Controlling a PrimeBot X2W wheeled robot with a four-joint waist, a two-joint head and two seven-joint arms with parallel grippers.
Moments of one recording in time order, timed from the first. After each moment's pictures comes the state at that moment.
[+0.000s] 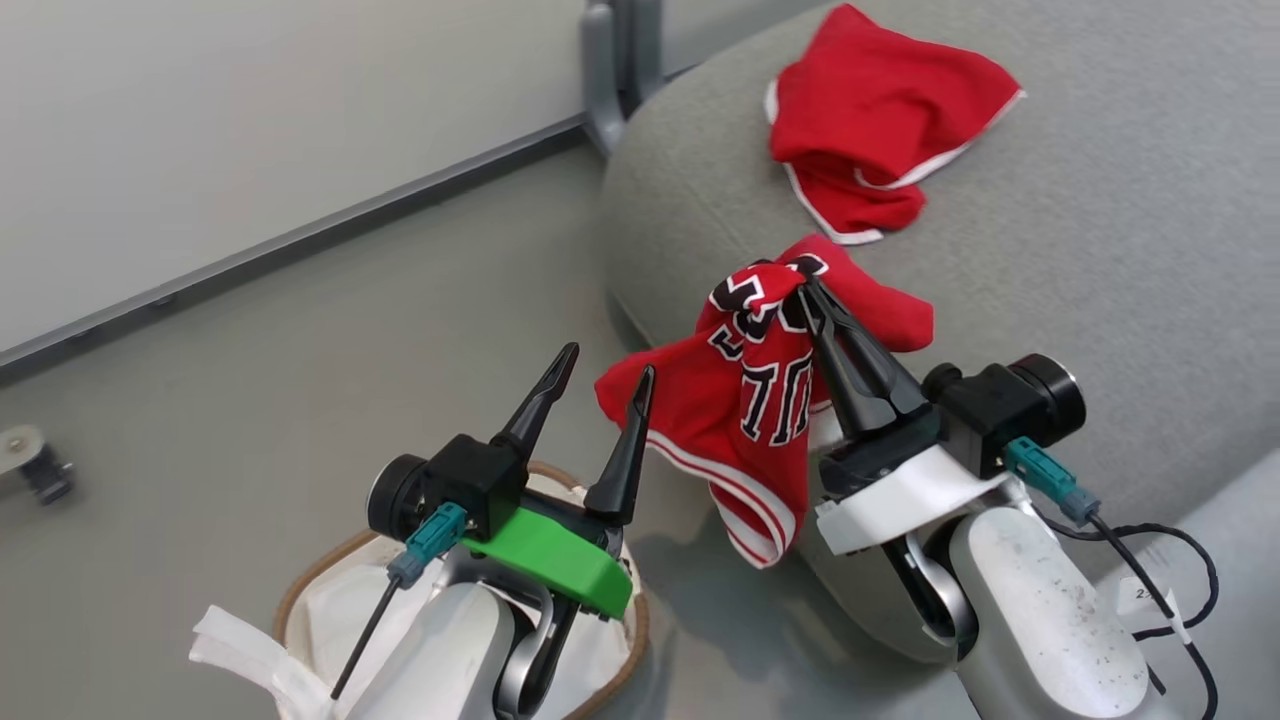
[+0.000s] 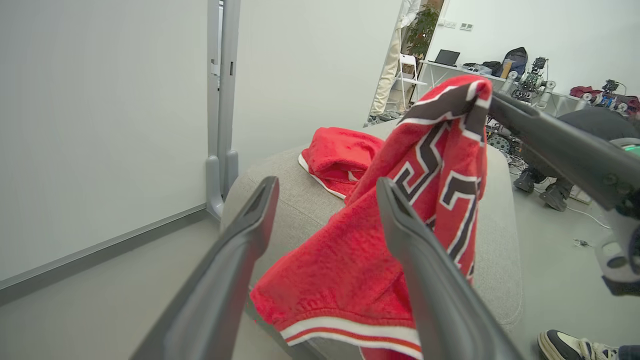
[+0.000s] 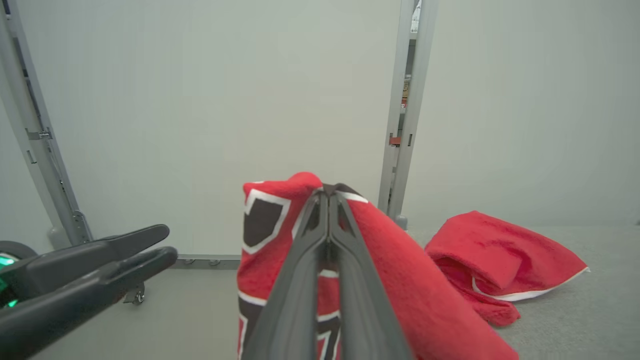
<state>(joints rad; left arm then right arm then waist) -0.33 0.05 -0.53 0.29 -0.40 -0.08 -0.26 -0.37 -0.05 0.33 0.14 0.17 0.13 -0.26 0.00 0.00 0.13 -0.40</state>
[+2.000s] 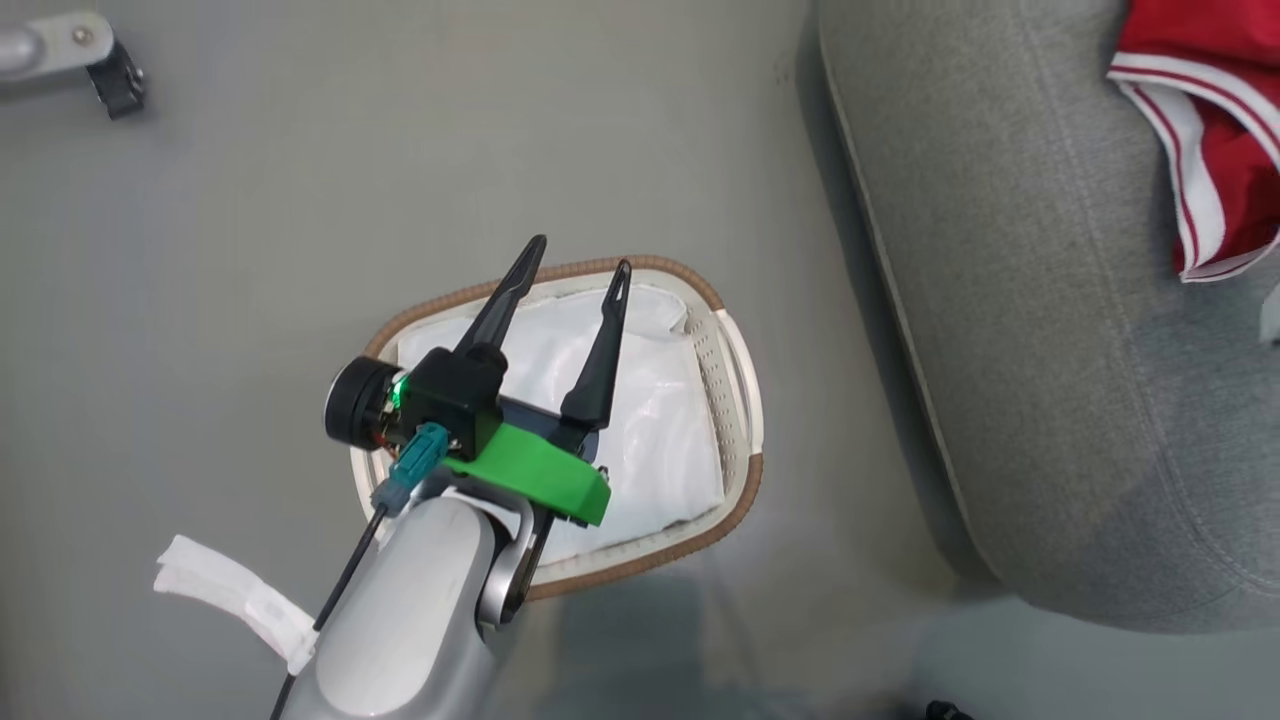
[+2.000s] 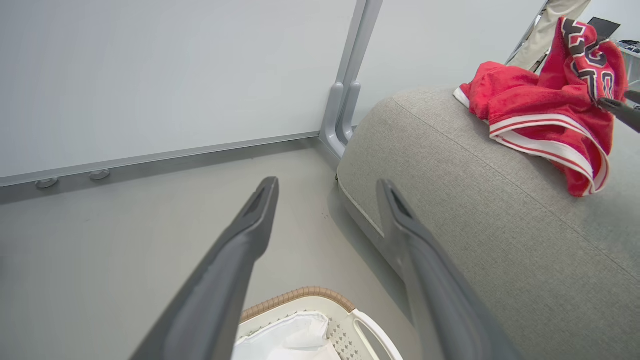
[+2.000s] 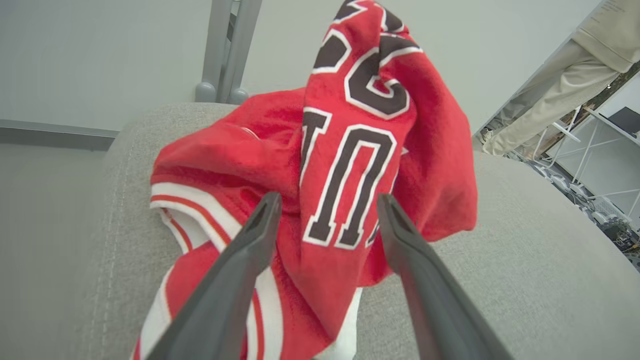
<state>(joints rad) -0.47 0.05 -0.48 0.30 -0.30 -0.06 -0.26 -0.66 -0.28 -0.38 0.53 -0.16 0.13 -0.26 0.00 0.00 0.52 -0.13</state>
